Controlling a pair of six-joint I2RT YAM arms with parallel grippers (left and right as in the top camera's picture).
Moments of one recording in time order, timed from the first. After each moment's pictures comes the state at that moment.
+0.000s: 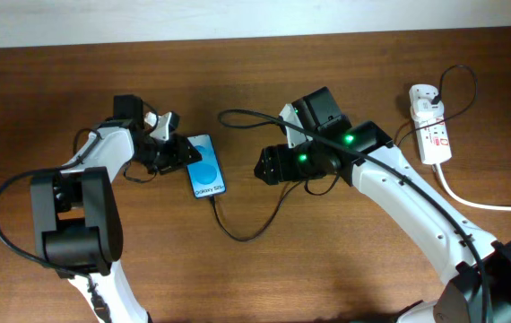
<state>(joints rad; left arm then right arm) 0.04 2.06 1.32 -0.65 0.59 -0.10 0.47 1.63 1.33 -0.82 -0.42 0.36</state>
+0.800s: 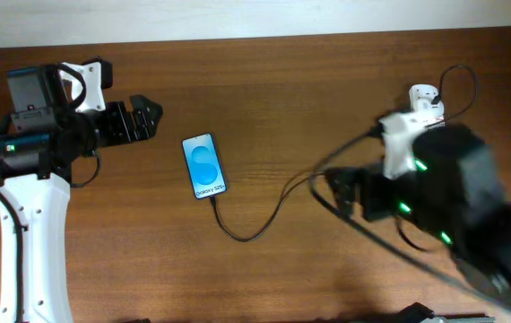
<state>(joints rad) 0.14 1.44 1.50 -0.93 0.47 -0.09 0.47 1.06 1.54 -1.22 -0.01 0.29</state>
